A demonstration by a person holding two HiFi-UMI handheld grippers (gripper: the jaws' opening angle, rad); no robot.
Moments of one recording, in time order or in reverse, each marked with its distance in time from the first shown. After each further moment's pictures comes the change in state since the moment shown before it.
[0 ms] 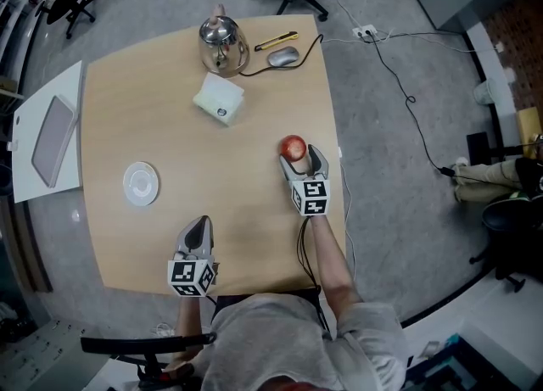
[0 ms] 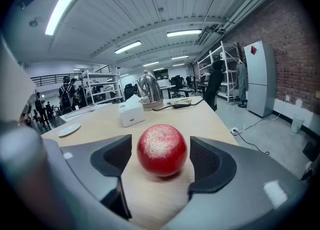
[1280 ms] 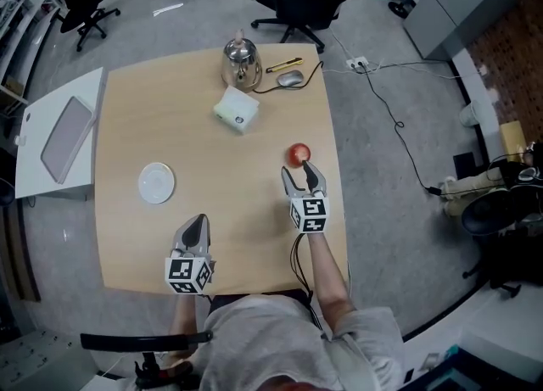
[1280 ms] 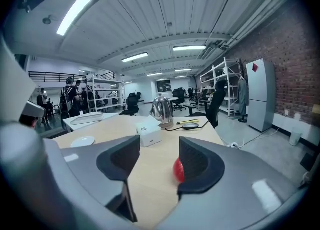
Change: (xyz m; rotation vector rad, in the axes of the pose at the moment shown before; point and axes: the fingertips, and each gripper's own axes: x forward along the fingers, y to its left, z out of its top) left arm -0.066 0.023 0.035 0.038 -0.147 -0.015; right arm -0.074 0.075 0.065 -0.067 -0.126 -0.009
